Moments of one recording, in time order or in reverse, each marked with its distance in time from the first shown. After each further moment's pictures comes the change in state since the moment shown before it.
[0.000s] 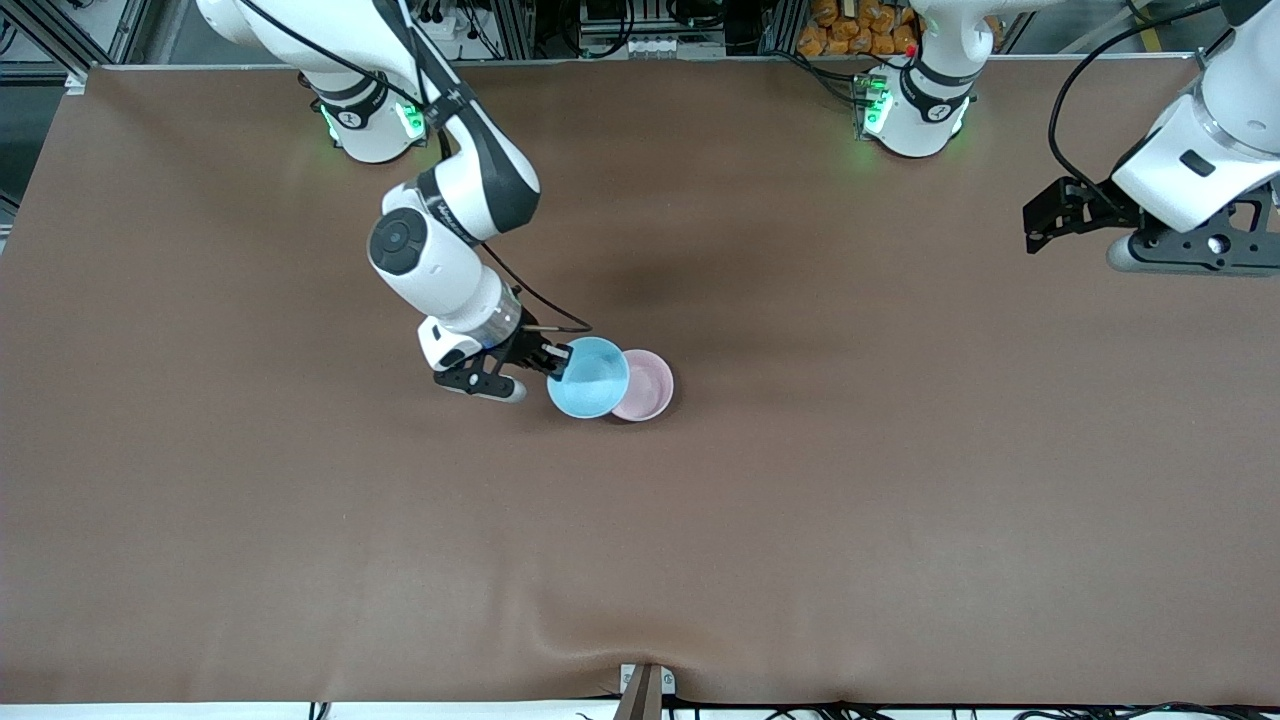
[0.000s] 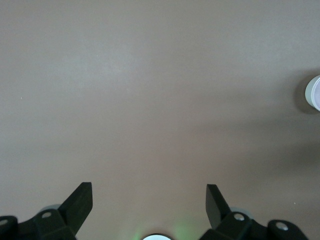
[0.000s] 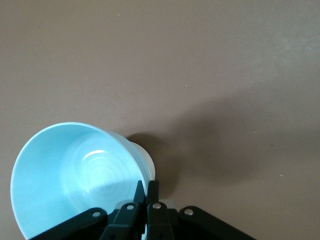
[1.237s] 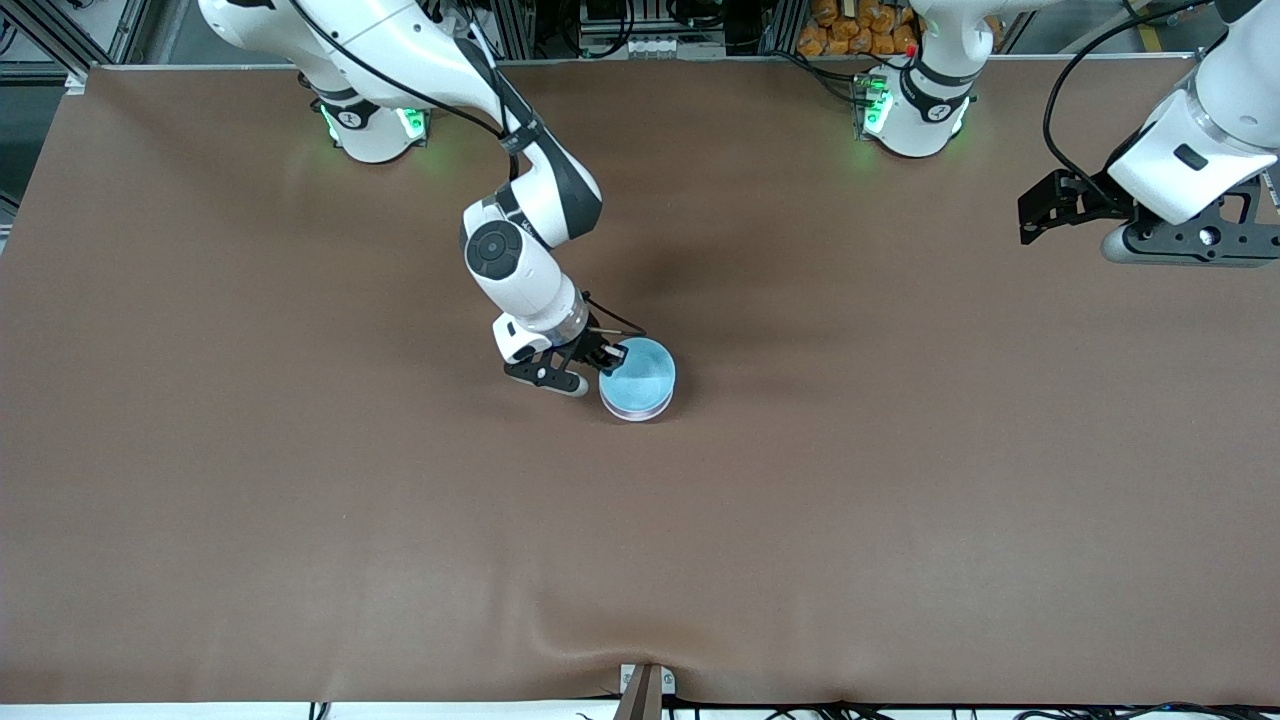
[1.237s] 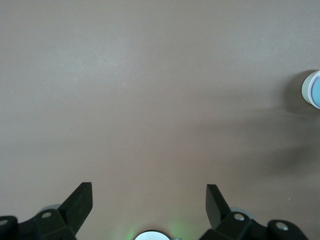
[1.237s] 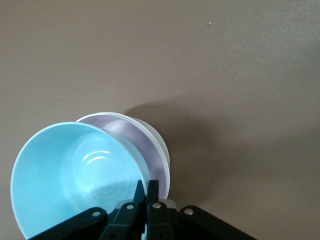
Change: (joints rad) left arm 0.012 -0.023 0.000 -0.040 -0.030 0.012 0.000; right arm 0.149 0.151 -0.033 0.021 -0.002 0.140 0.141
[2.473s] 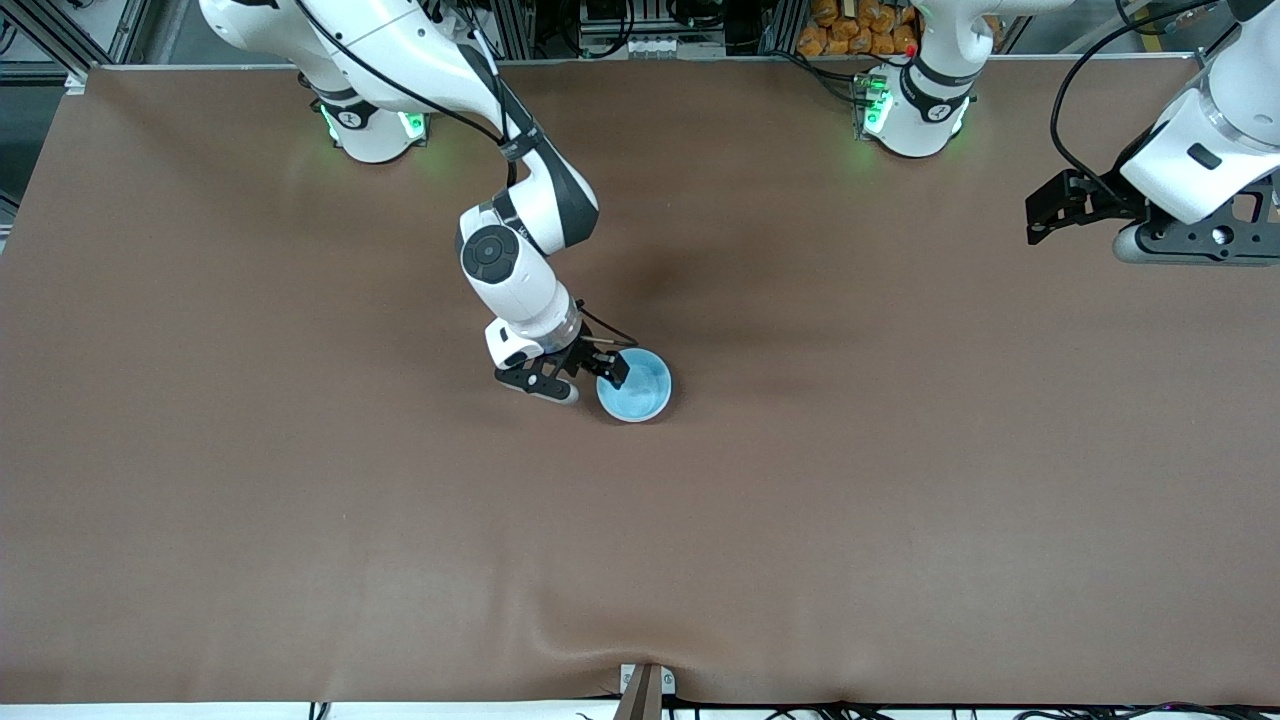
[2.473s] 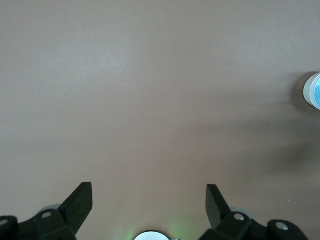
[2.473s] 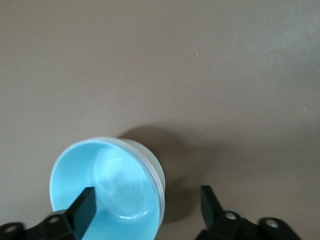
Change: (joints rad) left arm -0.143 -0.003 0.155 0.000 -0.001 0.001 0.000; right arm 0.022 -0.005 -0.067 0.013 -0.001 0.003 0.003
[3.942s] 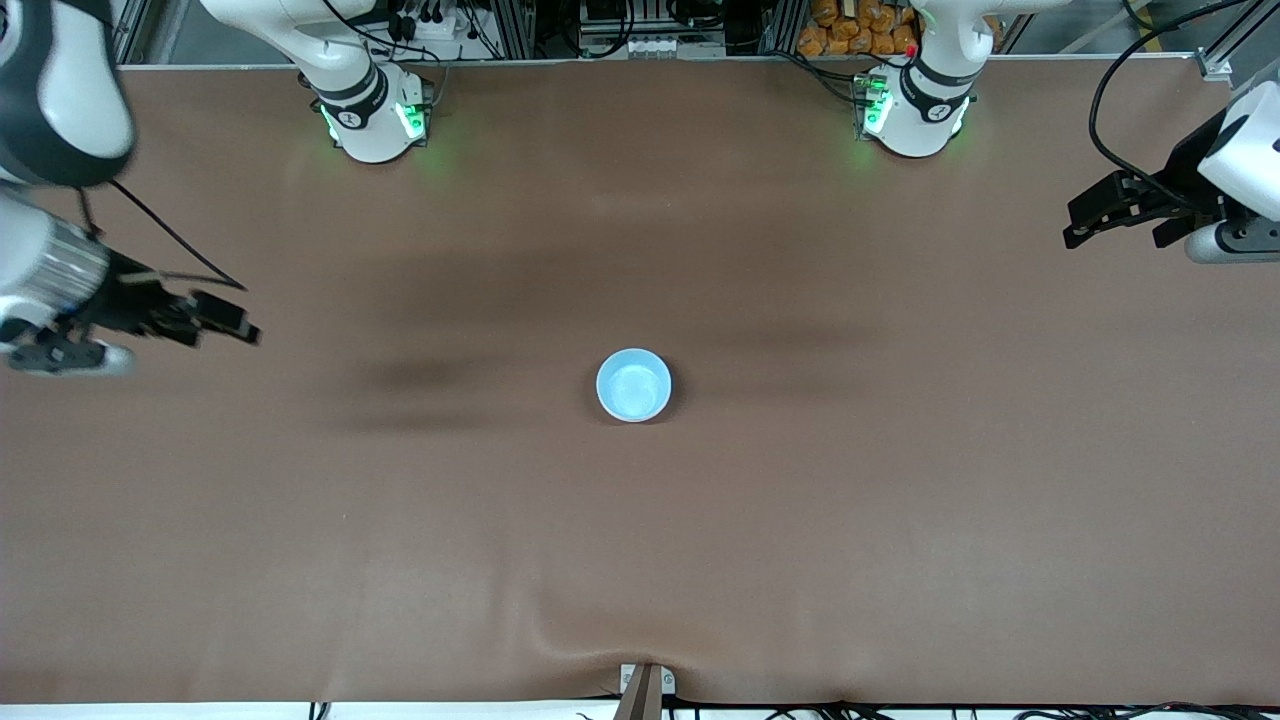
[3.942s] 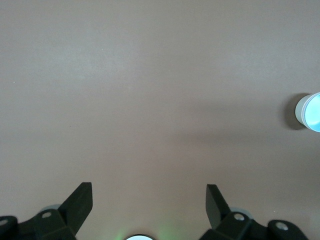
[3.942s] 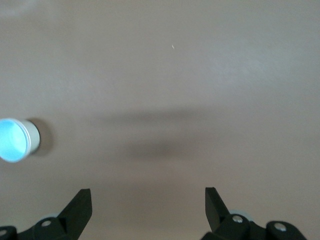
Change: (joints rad) left arm 0.068 -0.003 0.019 0.019 -0.048 0.007 -0.019; right arm -0.653 -0.548 -0.081 0.014 -0.155 -0.867 -0.842
